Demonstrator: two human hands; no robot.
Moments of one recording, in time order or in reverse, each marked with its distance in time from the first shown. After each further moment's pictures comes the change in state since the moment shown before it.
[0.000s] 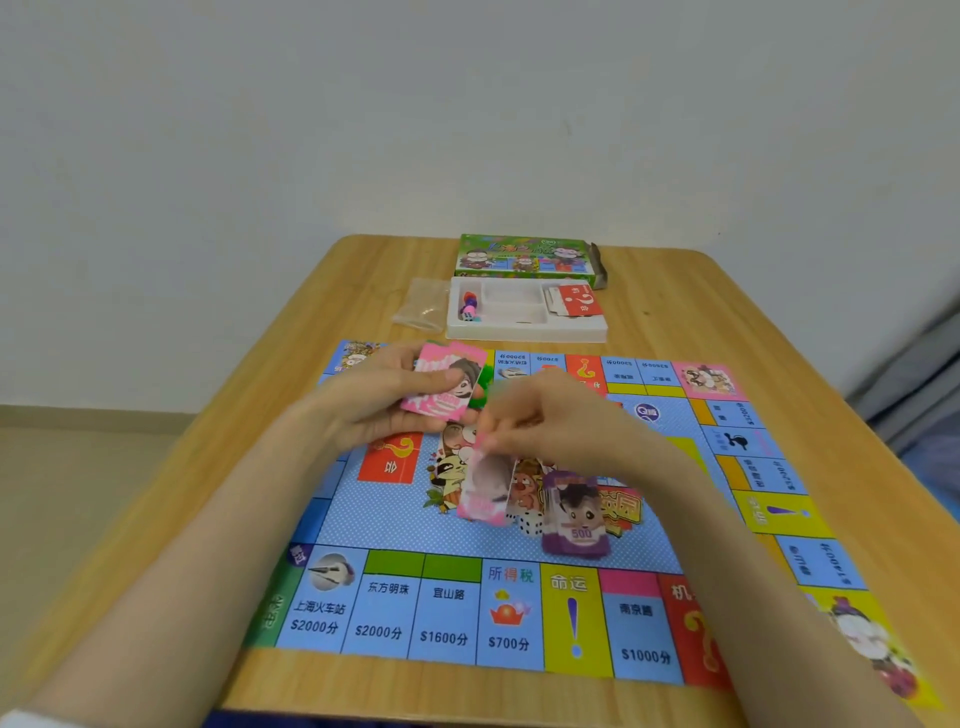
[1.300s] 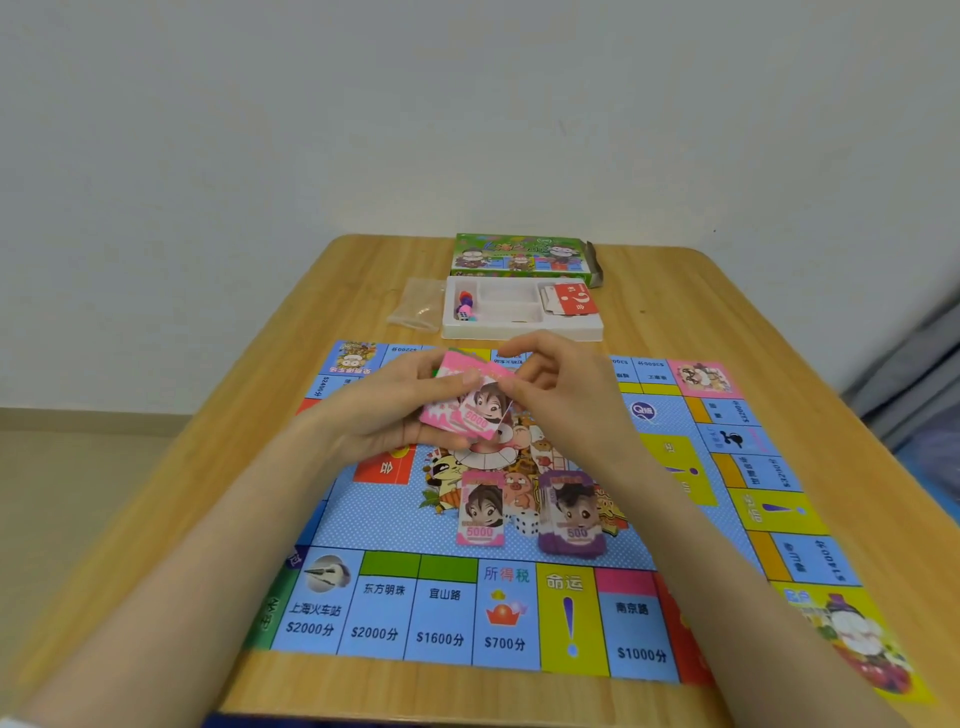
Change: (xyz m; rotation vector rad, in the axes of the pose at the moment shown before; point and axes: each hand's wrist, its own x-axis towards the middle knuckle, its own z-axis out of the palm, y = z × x) left_hand -0.006 -0.001 0.017 0.056 -0.100 0.023; right_hand 0.010 0.013 0.008 0.031 0.558 -0.008
